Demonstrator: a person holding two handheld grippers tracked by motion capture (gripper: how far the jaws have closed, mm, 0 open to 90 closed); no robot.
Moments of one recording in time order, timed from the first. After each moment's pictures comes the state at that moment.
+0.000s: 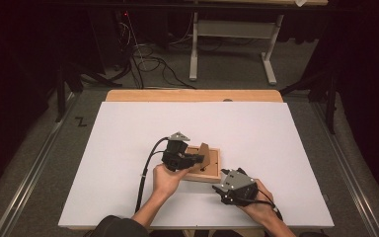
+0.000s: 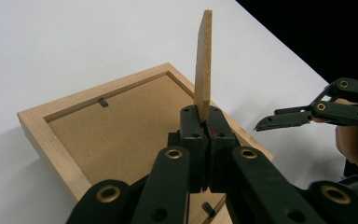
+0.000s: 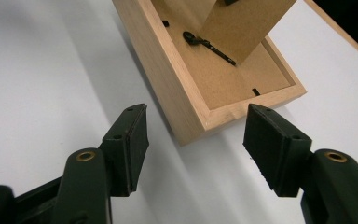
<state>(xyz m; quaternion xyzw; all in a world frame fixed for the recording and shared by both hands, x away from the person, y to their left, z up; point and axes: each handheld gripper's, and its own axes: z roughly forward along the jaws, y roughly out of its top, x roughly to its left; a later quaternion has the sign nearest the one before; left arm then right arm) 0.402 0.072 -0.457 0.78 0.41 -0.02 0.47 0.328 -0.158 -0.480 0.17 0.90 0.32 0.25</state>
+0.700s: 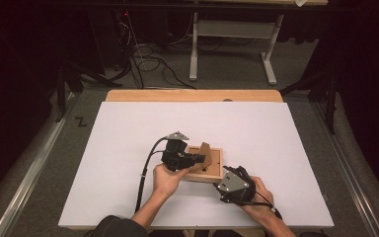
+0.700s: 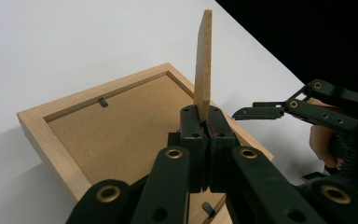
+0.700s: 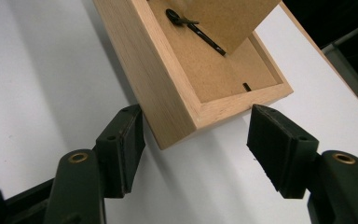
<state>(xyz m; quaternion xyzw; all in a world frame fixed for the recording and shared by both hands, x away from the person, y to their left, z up) 0.401 0.073 -0.454 0.77 0.40 -0.04 0.49 0.328 -0.152 -0.487 0.16 0.89 0.28 0.32</state>
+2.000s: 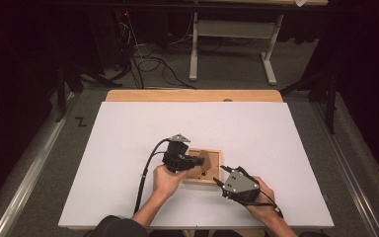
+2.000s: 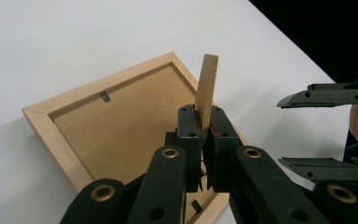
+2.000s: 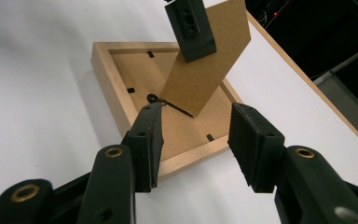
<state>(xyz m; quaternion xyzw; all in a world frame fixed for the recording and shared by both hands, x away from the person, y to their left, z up) 0.405 0.071 -0.467 0.78 0.41 -0.04 0.47 0.323 -0.159 -0.468 0.14 0.87 0.35 0.32</state>
